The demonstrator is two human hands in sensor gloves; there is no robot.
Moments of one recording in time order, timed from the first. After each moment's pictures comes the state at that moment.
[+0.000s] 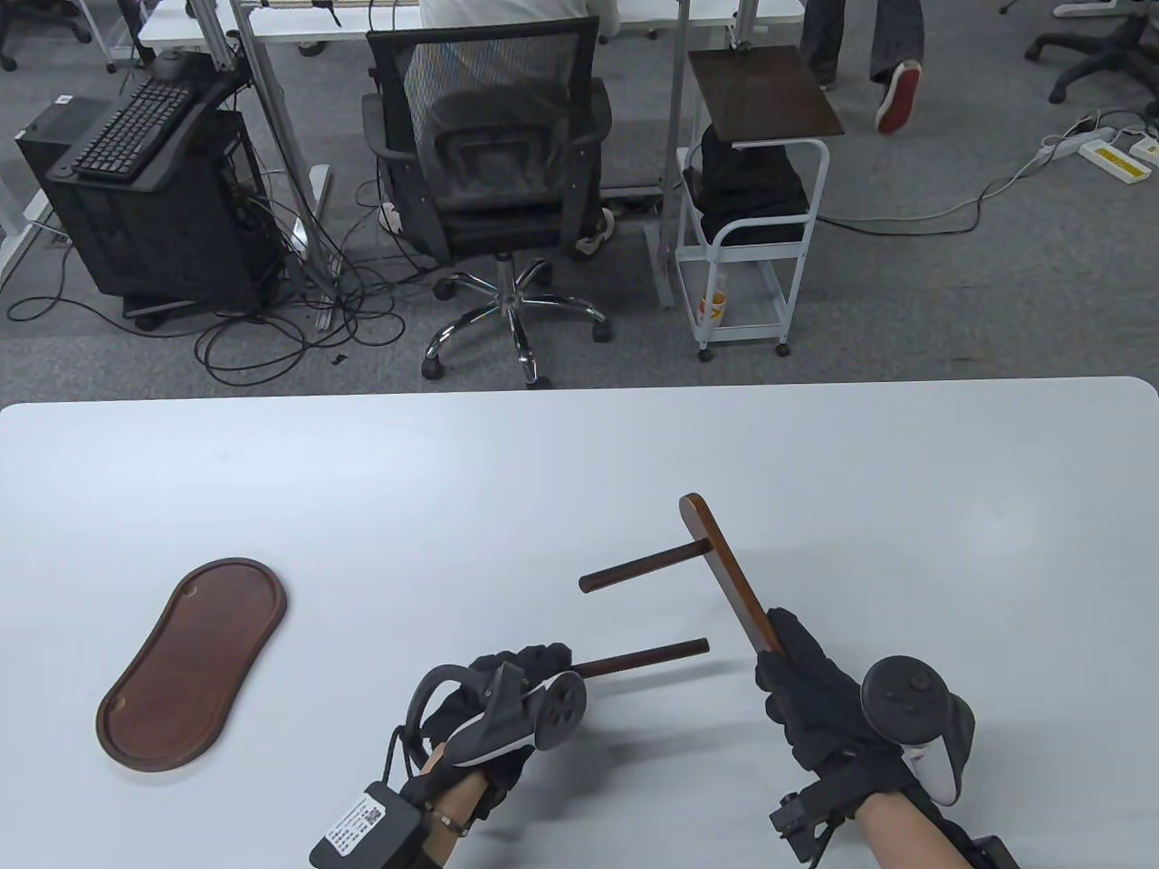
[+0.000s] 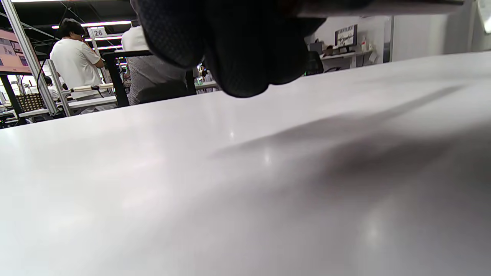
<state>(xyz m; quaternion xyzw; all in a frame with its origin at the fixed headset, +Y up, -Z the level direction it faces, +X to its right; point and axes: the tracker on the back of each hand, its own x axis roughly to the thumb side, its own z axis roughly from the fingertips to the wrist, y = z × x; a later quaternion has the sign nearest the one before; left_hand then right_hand) -0.101 -0.723 -0.299 -0.01 -0.21 -0.07 0.98 0.219 -0.726 -0.270 0.03 -0.02 0.88 0.48</state>
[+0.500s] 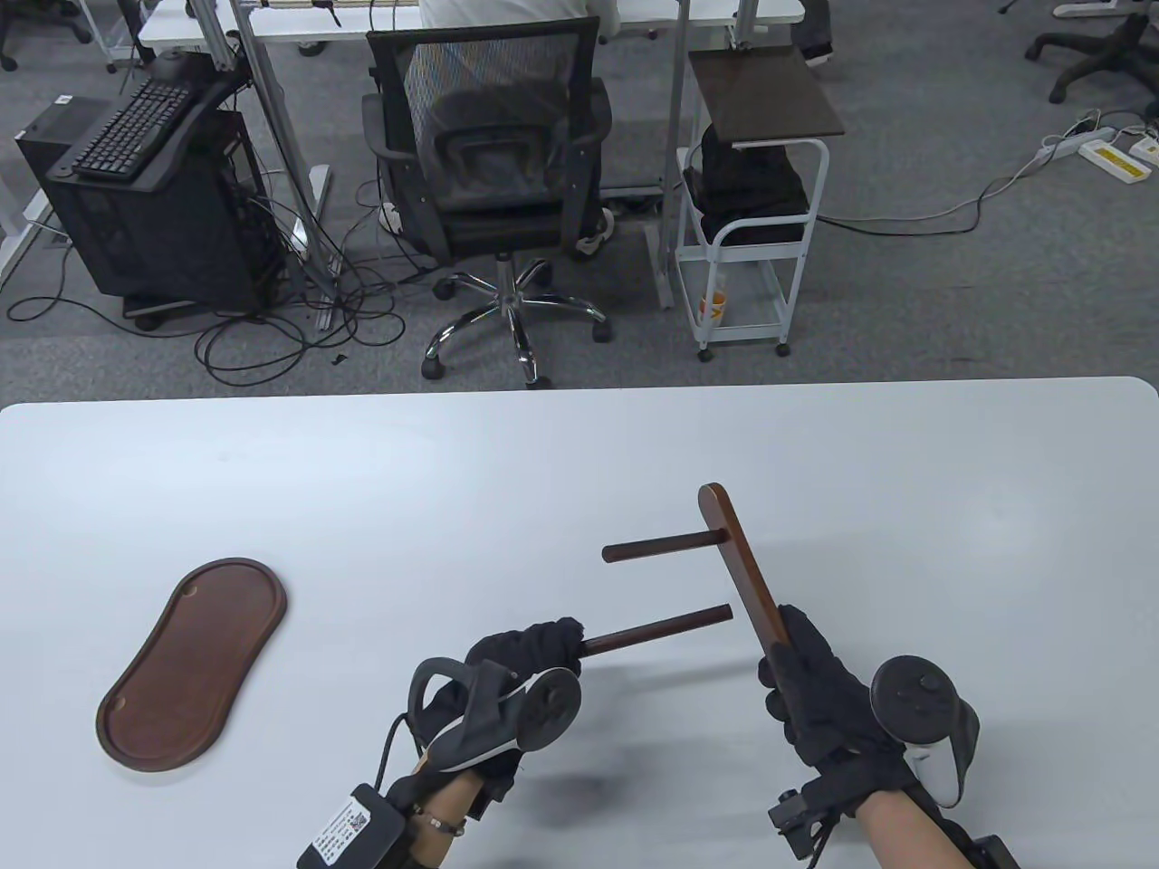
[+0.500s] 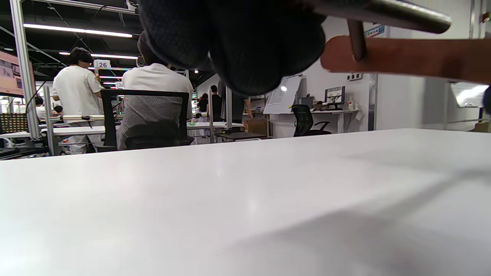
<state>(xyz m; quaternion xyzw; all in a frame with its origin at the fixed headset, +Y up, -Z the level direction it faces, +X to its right) -0.100 -0.681 -0.287 0.07 -0.23 0.00 0.97 0.223 -0.727 -0.270 0.01 -0.02 0.86 0.52</state>
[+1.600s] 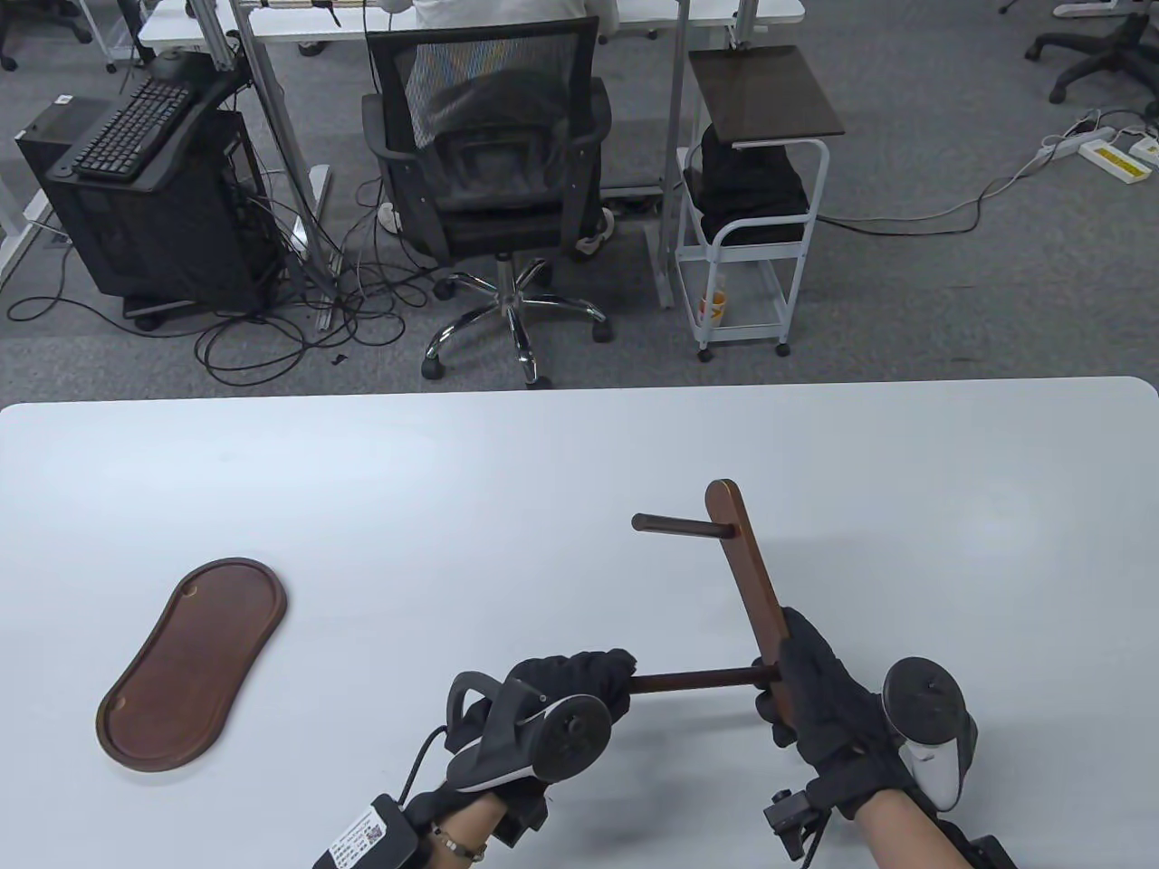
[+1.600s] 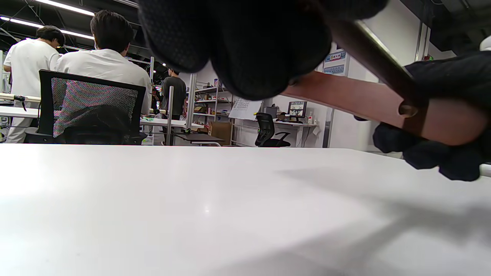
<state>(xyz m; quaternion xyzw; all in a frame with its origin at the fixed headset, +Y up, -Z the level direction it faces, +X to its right) -0.076 -0.669 -0.265 0.06 -0.29 0.07 0.95 0.221 -0.733 -0.270 0.01 0.00 0.81 0.59</state>
